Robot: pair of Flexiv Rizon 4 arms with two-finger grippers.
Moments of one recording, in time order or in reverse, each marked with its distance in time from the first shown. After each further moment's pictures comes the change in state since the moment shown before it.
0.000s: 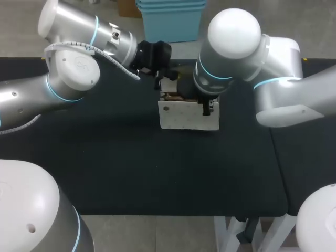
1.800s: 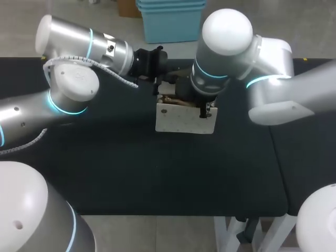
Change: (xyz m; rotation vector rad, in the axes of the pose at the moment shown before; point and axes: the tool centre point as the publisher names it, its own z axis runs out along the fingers) left arm 0.005 0.006 0.005 0.073 -0.057 0.075; right arm 0.008 0.000 0.028 0.010 0.065 0.042
